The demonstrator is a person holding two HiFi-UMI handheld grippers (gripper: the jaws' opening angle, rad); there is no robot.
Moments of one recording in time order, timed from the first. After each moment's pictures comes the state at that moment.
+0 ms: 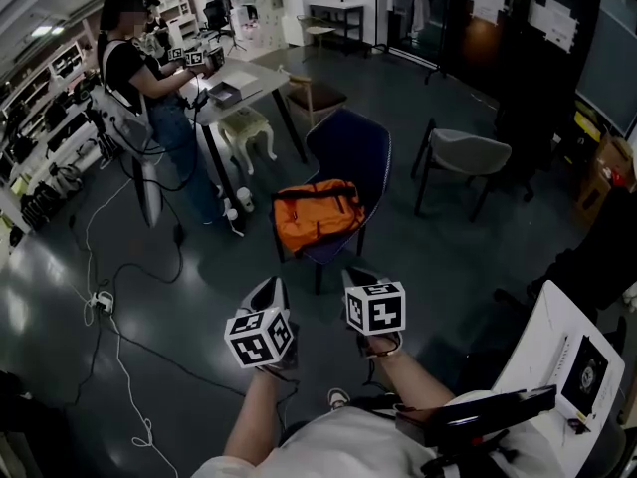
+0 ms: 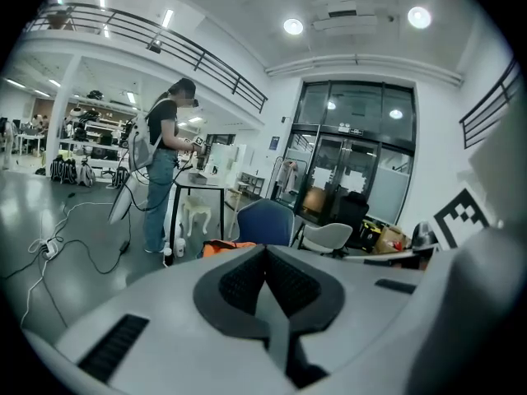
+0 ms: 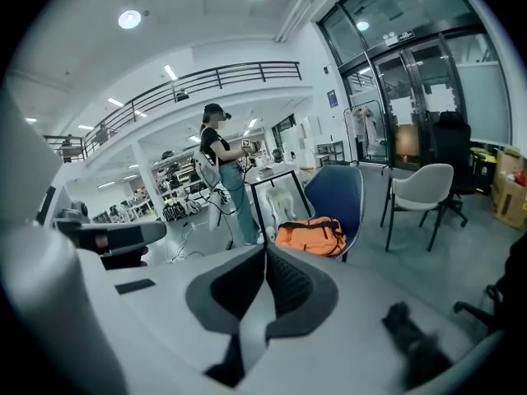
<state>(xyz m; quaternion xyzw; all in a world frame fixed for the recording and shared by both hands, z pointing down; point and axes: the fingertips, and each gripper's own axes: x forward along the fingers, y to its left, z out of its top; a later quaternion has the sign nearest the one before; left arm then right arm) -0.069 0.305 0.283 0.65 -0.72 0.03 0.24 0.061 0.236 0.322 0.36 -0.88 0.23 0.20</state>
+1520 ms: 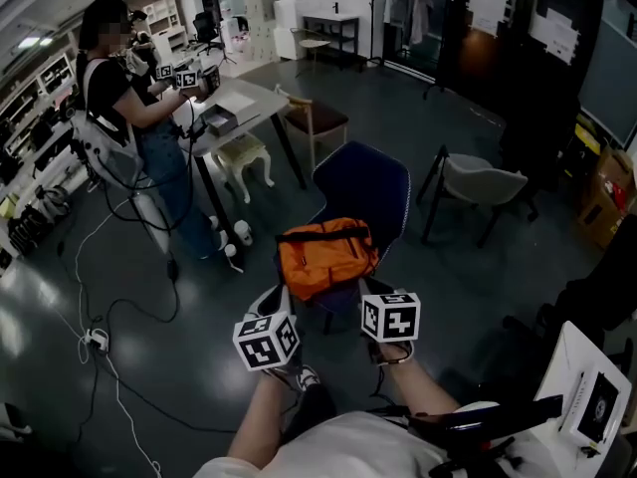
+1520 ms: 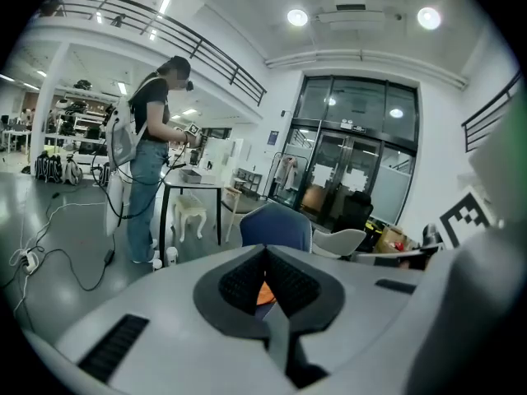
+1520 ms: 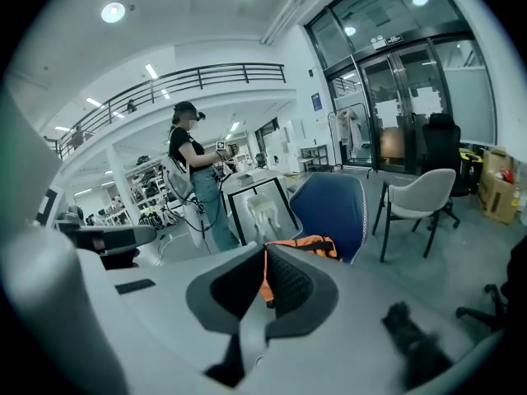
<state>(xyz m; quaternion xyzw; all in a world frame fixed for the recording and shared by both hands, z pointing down) -0.174 0.142 0.300 0.66 -0.70 0.04 0.26 -0.013 0.074 0.332 0.42 -0.85 0.24 0.20</state>
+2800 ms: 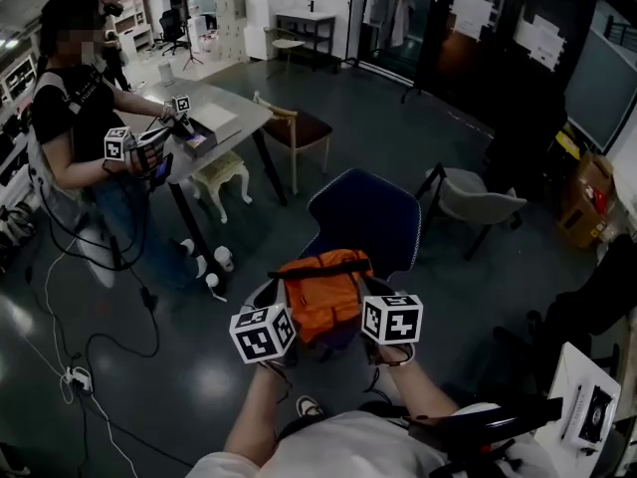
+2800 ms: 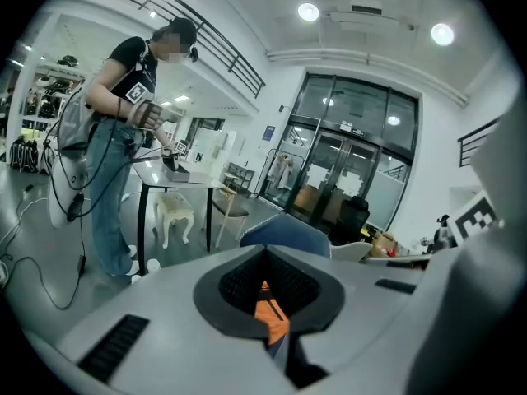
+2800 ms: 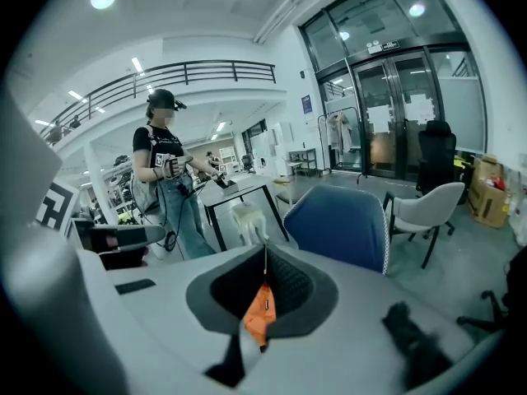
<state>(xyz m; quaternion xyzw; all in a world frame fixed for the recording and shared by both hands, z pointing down) -0.284 -0.032 0.307 0.69 -0.66 0.03 0.28 -0.108 -0.069 0.323 0.47 -0.83 0.24 0.19</state>
